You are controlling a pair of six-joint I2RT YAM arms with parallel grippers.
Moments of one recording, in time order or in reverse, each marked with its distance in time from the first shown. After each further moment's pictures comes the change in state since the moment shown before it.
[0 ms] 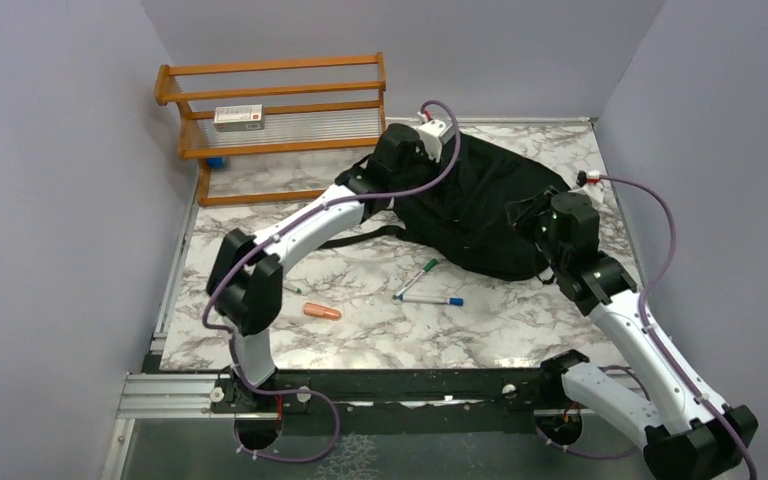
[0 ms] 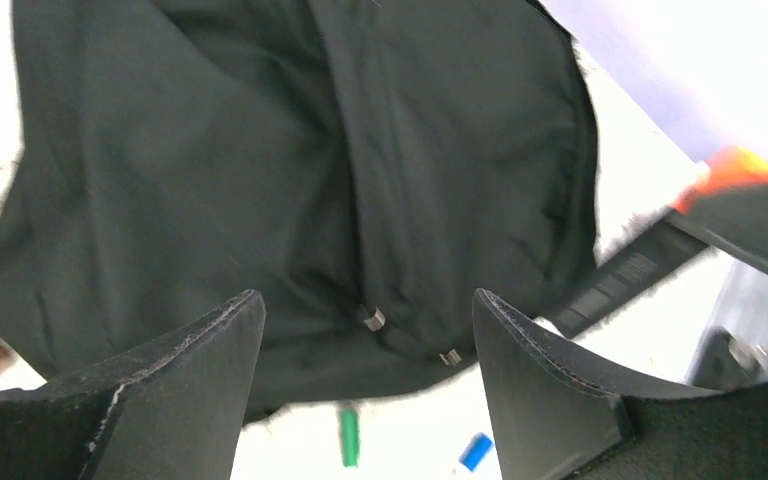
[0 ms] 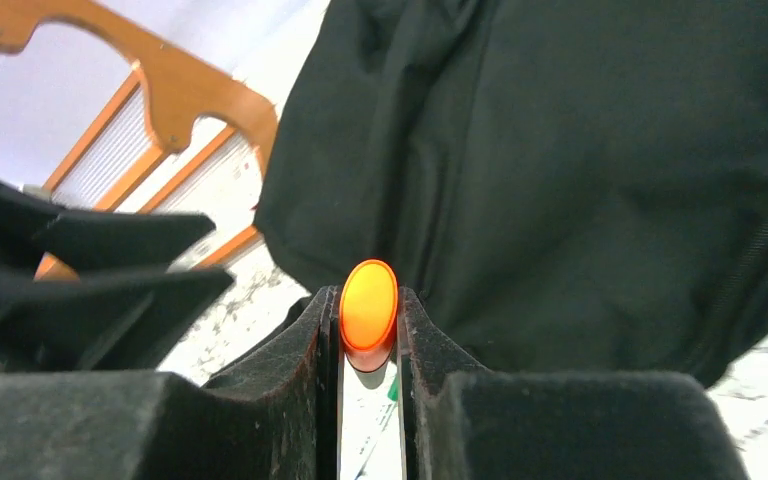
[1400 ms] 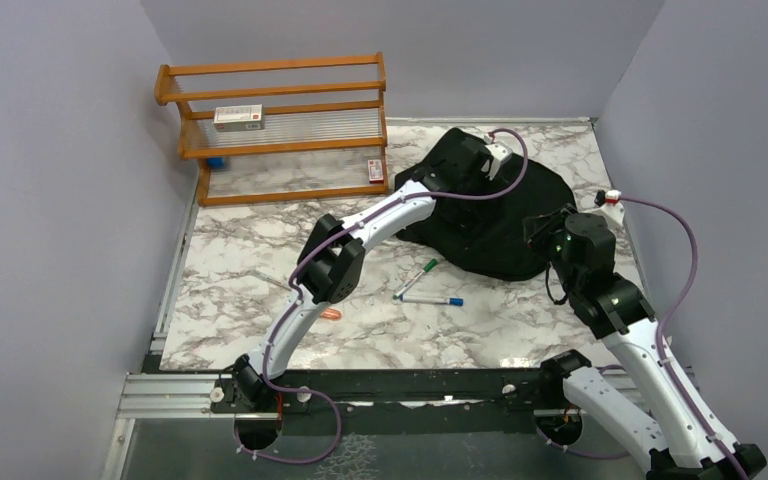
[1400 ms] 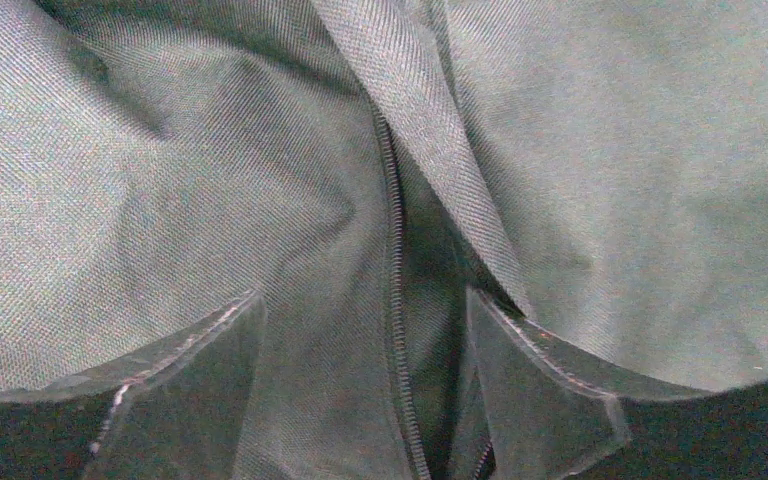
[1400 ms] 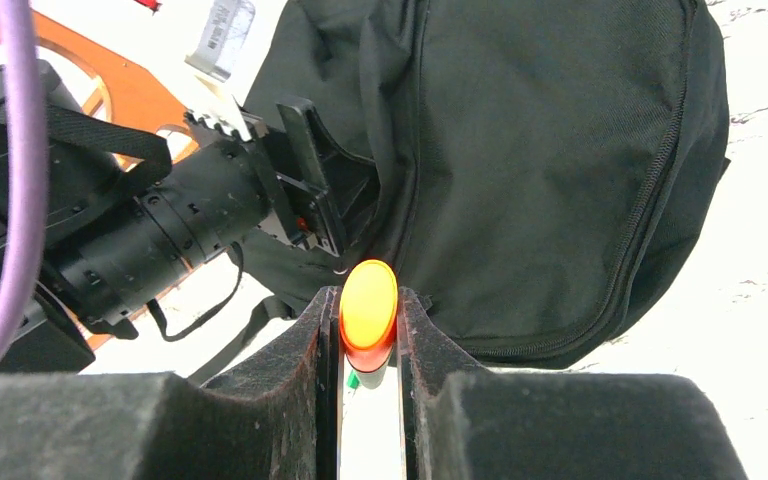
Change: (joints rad) left arm -0.122 0.654 0.752 -0.342 -0.298 0.195; right arm 0.000 -0.192 -0.039 -0.153 0.126 -0.006
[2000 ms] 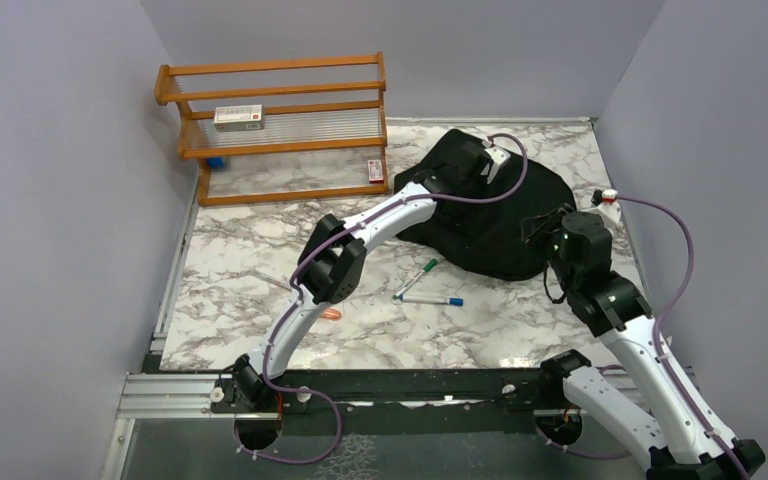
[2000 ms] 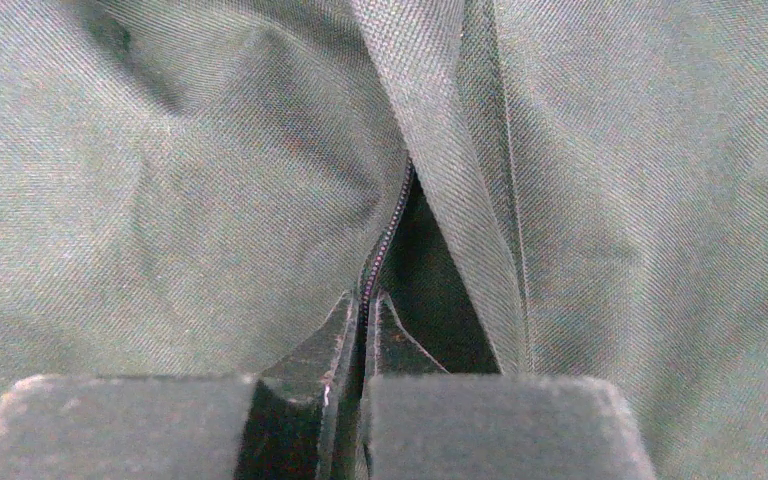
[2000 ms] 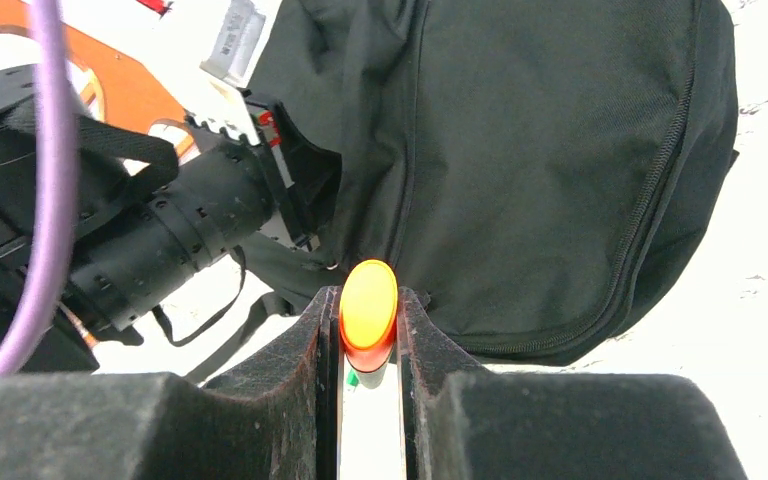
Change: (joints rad) left arm -0.004 0.014 -0.019 -0.007 -0.083 0.029; right arm 0.000 0.011 -0.006 0.004 -0.010 0.005
